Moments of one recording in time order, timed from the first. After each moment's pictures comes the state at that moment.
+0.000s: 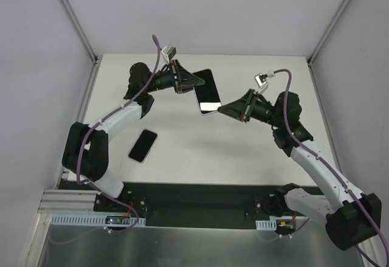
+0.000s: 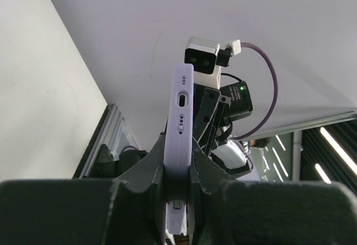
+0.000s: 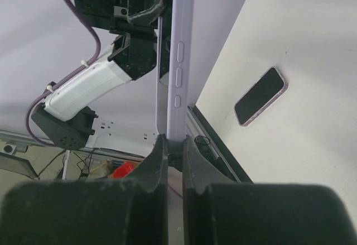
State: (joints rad) left arm -0.38 1.57 1.09 0.69 0.95 -1.51; right arm 0.42 1.01 0.77 0.19 -0.72 1.05
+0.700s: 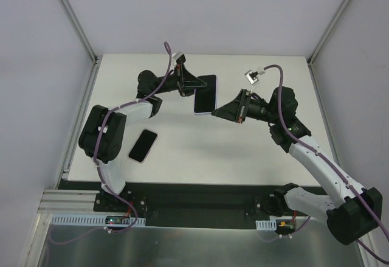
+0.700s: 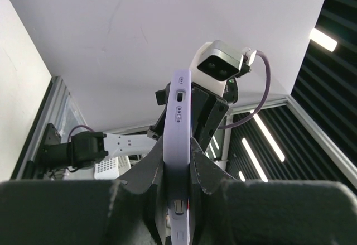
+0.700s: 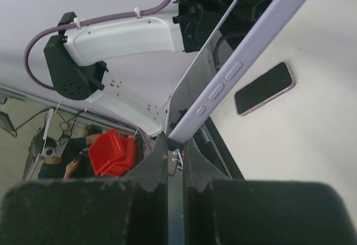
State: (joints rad) left arm -0.38 1.82 1.09 1.13 1.02 -1.90; right arm 0.48 1.05 0.87 0.14 -0.79 0.88
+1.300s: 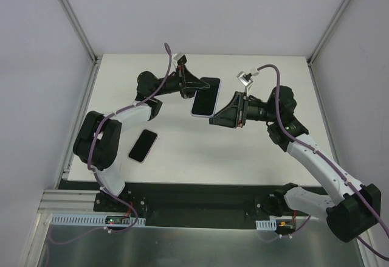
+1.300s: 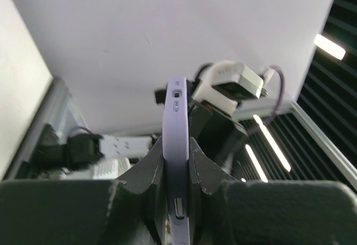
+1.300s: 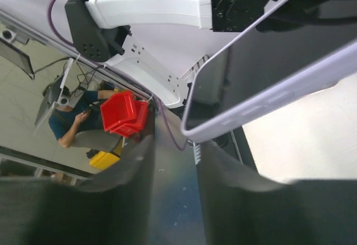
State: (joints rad) left arm -0.43 1.74 1.06 1.08 1.00 -1.93; right arm 0.51 1.08 0.88 0.23 -0.98 0.84
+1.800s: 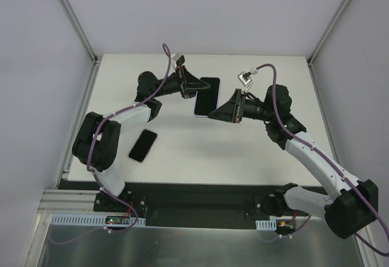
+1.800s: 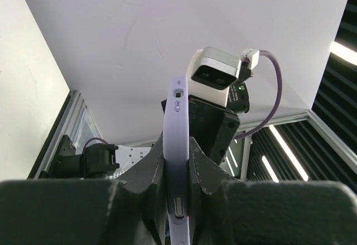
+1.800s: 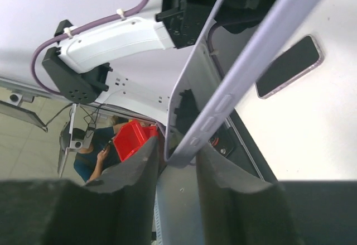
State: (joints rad) left arm -0.42 1.72 1.04 1.02 0.97 -1.79; right arm 0.50 1.11 0.88 0.15 -0.87 0.97
